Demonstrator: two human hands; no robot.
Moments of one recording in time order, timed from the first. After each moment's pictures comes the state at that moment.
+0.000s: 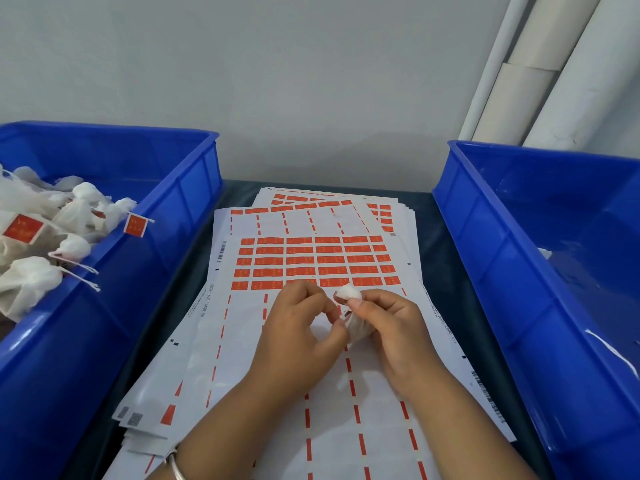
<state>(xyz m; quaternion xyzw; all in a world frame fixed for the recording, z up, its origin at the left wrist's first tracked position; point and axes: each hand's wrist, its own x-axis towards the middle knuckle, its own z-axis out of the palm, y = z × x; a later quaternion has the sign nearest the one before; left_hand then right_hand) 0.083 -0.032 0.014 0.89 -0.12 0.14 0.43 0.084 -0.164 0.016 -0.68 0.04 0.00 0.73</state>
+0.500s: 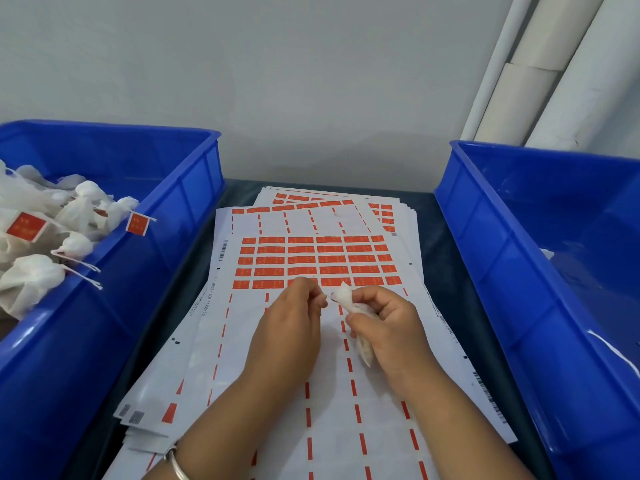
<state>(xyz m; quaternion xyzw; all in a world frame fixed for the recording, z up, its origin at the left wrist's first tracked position) 0.090 -0.031 0.014 0.91 -0.02 0.12 0.41 0.086 -0.163 0.008 -0.74 0.02 -0.04 0.67</state>
